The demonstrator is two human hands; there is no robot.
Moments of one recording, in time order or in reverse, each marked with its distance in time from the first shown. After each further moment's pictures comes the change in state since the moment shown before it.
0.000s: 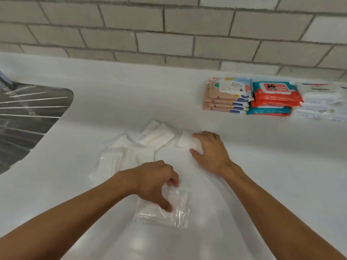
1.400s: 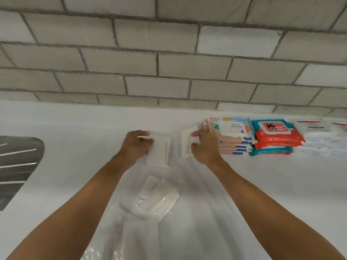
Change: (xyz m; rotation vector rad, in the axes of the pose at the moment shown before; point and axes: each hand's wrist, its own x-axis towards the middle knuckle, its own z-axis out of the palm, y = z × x) left_hand 0.128 -0.161 -0.139 -1.262 0.765 -0.366; right_hand 0.164 -0.037 -0.053 0.399 0.284 0.309
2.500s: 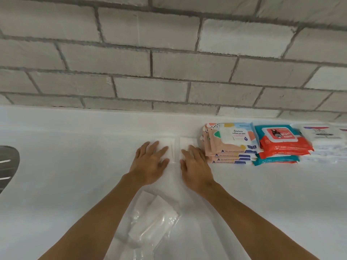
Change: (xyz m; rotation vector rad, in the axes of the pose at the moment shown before) left_hand 0.045 -0.054 0.045 1.153 -0.202 0.456; right_hand 0.009 0.049 0.059 -0.418 -0.076 -0.202
